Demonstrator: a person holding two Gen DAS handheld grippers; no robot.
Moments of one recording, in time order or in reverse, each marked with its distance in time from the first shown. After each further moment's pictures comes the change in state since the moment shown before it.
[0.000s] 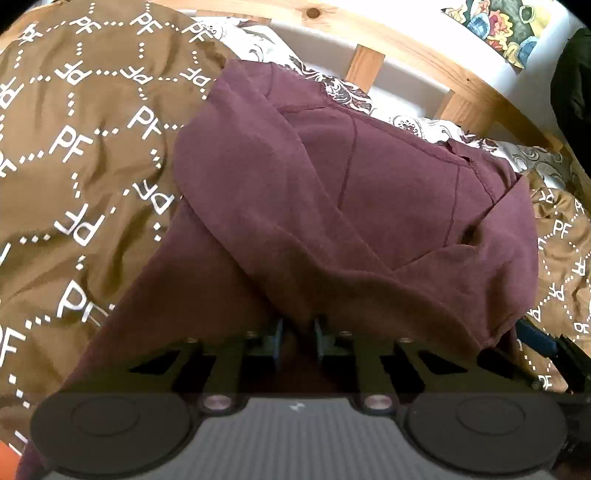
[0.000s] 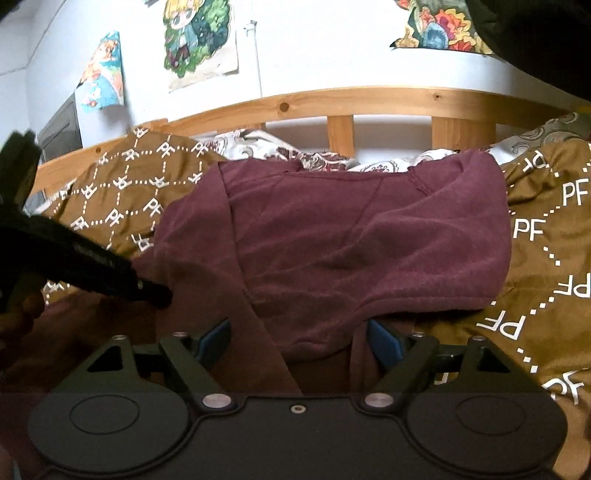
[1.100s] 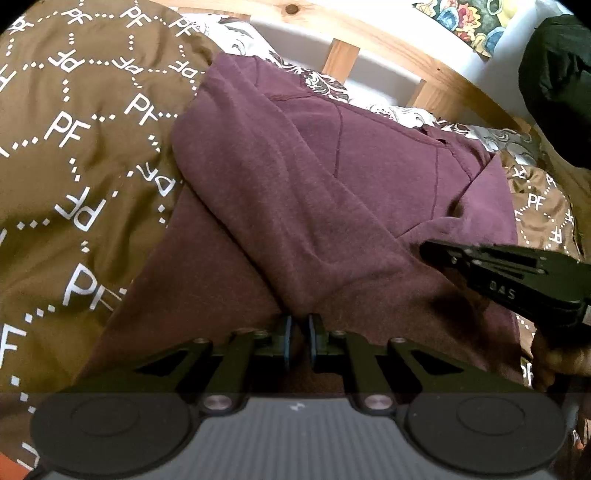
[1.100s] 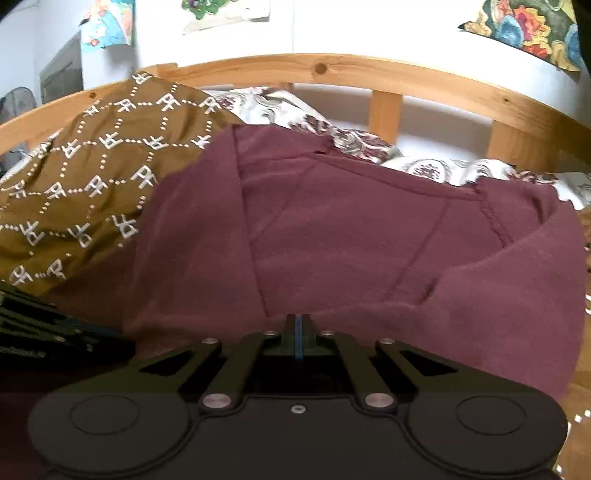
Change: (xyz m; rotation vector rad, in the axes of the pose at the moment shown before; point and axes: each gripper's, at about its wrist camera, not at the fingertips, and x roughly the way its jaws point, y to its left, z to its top) left arm -0.007 0.027 -0.016 0.083 -0.002 -0.107; right arm 0.078 0.034 0.046 -0.129 0.175 -0.050
